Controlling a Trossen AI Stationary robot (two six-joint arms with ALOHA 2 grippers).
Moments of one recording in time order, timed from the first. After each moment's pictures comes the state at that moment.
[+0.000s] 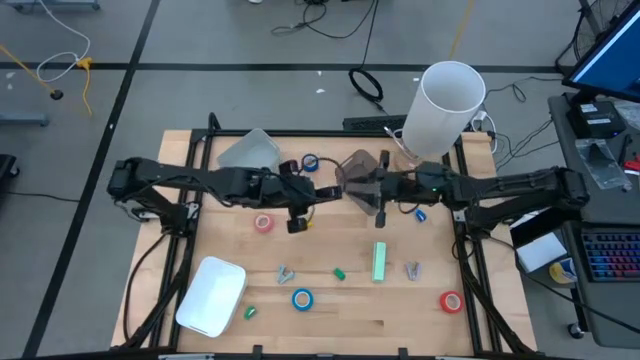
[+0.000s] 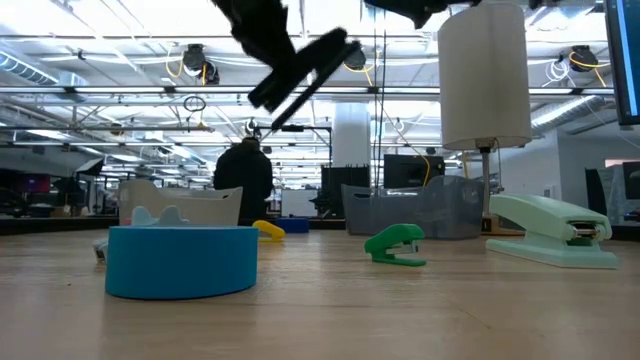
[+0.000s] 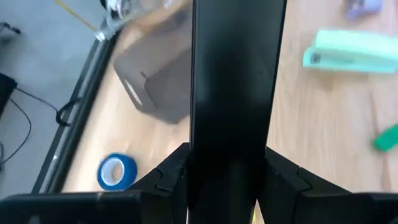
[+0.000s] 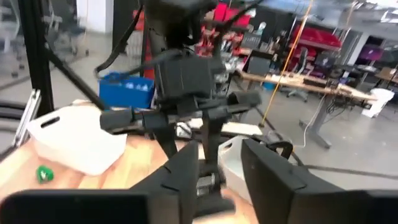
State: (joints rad) left arm -0.04 1.55 1.34 -0.63 -0.31 0.02; right arm -0.01 1.14 0.82 0.27 0.08 -0.18
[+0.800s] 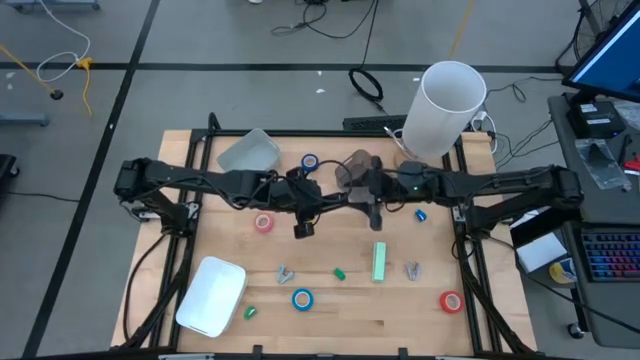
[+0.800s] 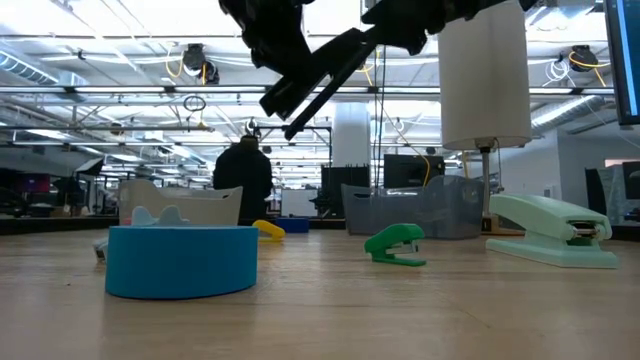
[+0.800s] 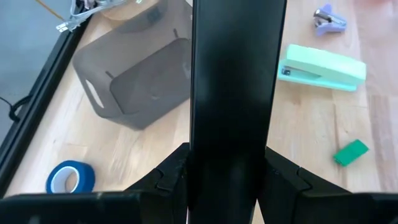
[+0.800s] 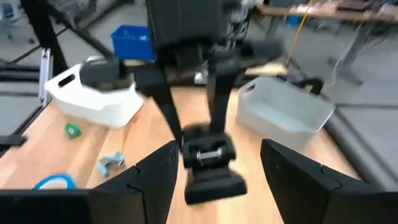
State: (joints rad) left arm -0.04 1.59 1.34 -0.54 -0.21 -0.06; right arm -0.03 1.21 0.90 0.01 0.02 -0.04
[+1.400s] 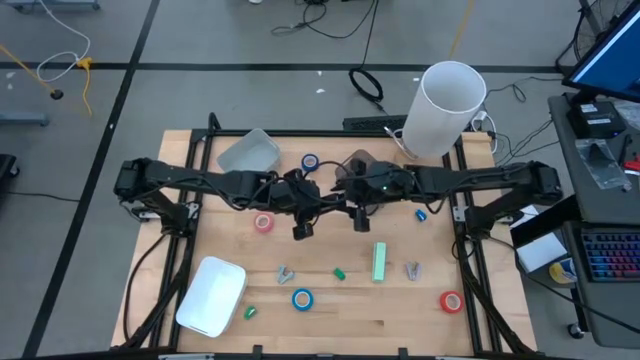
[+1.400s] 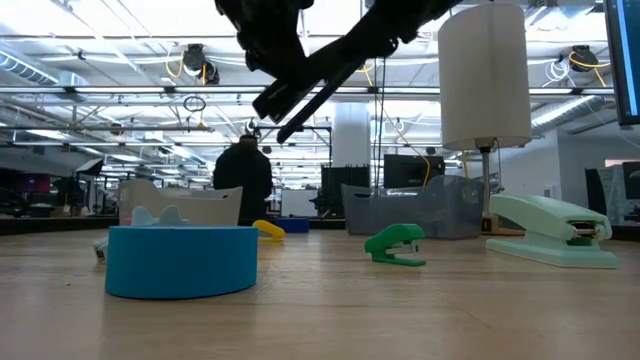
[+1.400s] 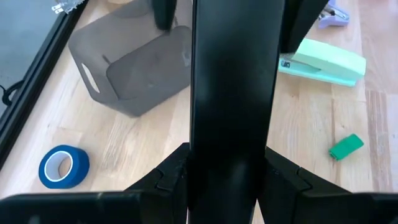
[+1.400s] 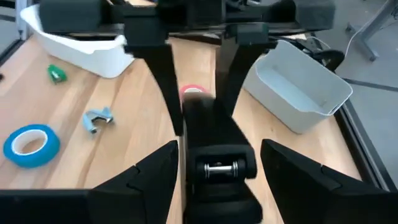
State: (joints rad) left arm -0.04 1.59 1.34 -0.58 -0.21 -0.11; right arm -0.03 1.42 1.13 -0.22 0.02 -0.17
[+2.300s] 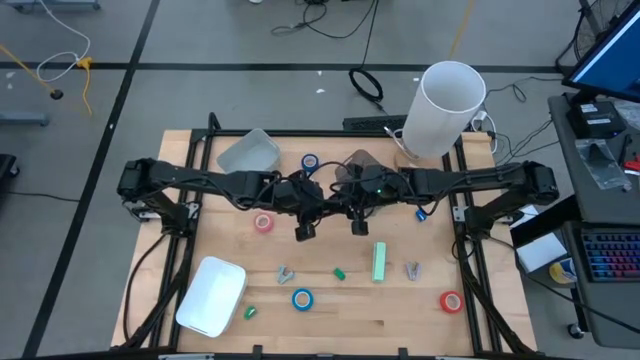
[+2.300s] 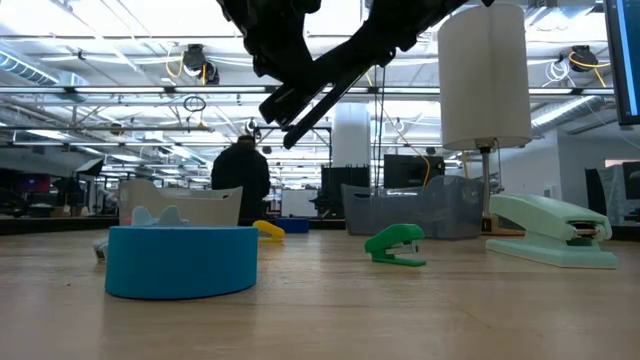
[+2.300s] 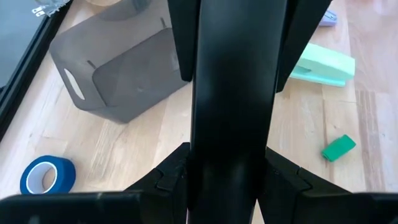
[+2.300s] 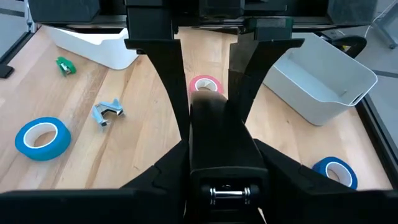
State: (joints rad) left arm -0.03 1.61 1.34 -0.54 -0.16 -0.10; right arm -0.03 1.44 1.13 -0.24 0.01 -0.15
